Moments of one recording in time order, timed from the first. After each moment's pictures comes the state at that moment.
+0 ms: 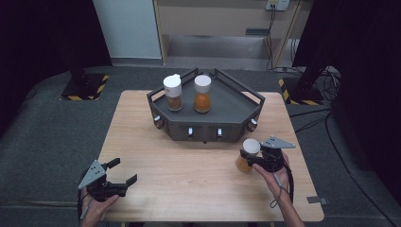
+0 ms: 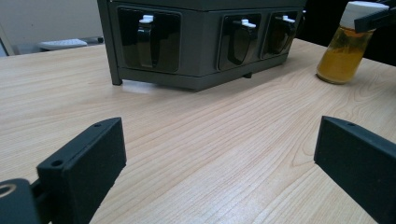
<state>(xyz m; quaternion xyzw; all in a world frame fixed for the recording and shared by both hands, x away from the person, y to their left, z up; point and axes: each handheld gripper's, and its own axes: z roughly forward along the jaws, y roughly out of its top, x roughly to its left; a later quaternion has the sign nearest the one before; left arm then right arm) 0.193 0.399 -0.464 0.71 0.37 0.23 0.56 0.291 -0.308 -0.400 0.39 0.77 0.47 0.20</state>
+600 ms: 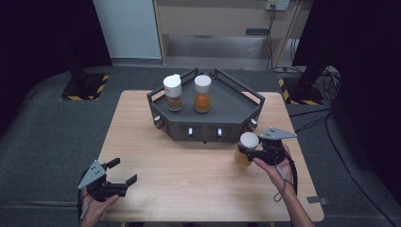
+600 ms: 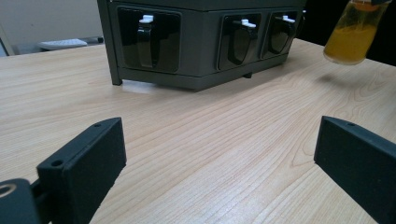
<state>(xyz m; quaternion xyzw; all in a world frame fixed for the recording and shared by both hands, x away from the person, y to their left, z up) 0.194 0.398 -0.464 0.71 0.37 0.23 0.55 0.306 -0.308 -0.354 0.35 0.79 0.48 0.17</state>
